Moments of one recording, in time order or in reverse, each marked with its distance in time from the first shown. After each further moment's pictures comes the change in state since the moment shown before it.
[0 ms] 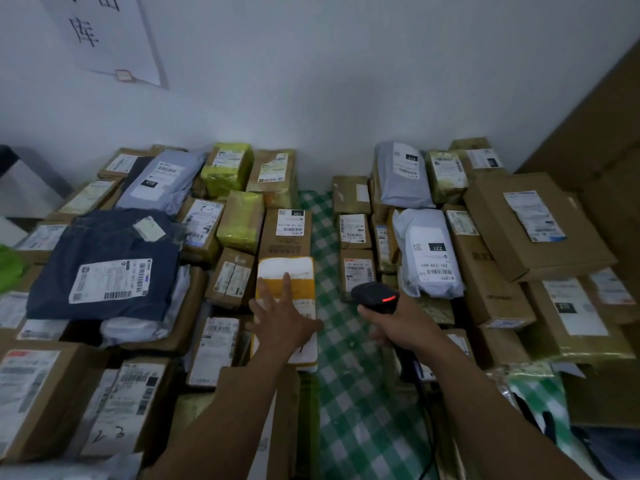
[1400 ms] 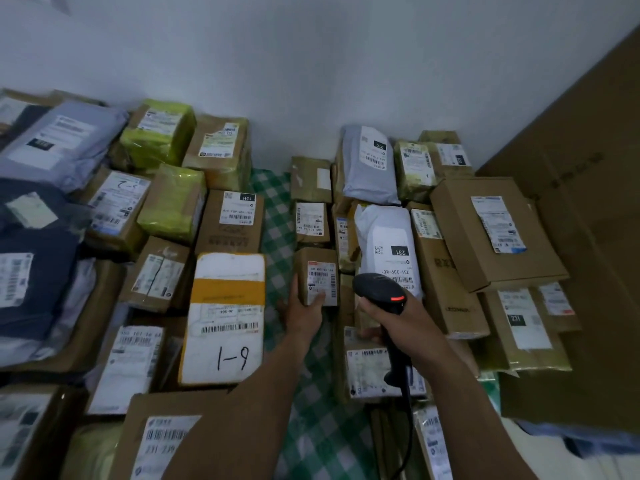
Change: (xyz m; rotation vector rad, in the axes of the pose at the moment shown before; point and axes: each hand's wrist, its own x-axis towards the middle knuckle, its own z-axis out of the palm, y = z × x) left_hand 0.054 0.099 0.125 -1.002 -0.173 -0.078; right_hand 0.017 0.005 -0.067 0.204 0.084 0.050
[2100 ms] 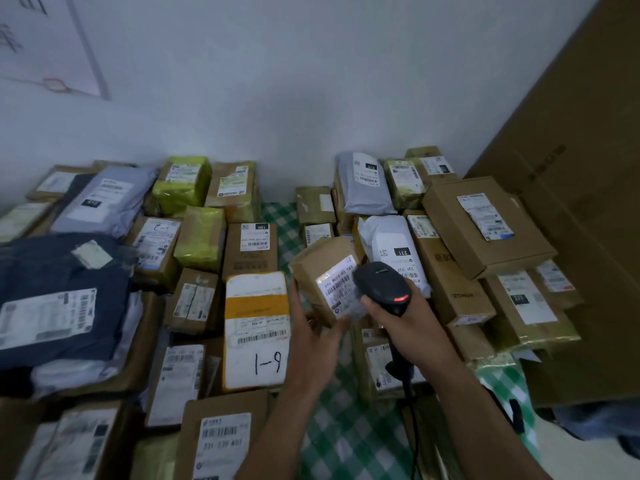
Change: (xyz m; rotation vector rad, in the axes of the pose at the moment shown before) left_hand -0.155 0.064 -0.075 -0.046 -0.133 0.403; right_hand -0.054 -0.002 0.037 -0.099 0.149 -0.297
